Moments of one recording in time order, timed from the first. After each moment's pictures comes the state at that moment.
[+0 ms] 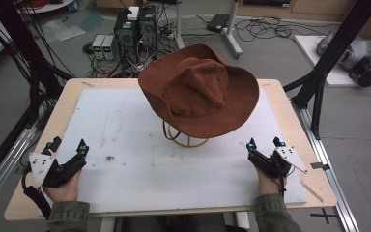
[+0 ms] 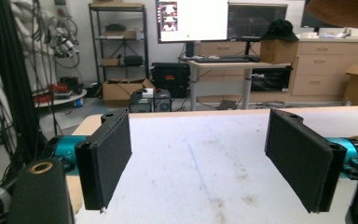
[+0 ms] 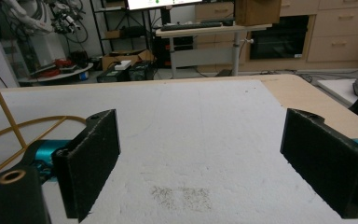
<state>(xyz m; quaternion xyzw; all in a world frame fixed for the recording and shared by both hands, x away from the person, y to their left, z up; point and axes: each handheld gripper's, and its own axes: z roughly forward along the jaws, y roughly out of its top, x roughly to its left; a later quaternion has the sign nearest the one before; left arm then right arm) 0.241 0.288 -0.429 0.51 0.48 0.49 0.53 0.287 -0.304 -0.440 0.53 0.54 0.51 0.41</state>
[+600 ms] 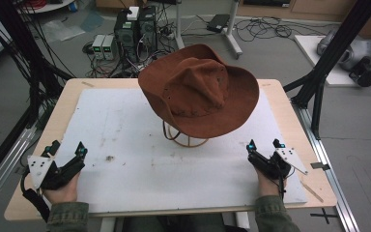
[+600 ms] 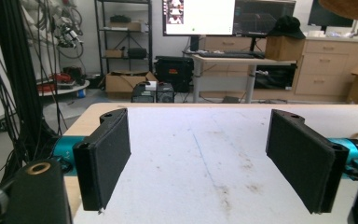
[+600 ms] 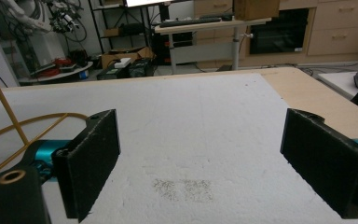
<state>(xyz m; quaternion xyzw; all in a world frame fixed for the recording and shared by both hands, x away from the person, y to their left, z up) 0.239 0.290 -0.435 0.51 0.49 0.48 0.53 0.285 -0.303 -0.442 0.54 0.54 0.51 0.40</state>
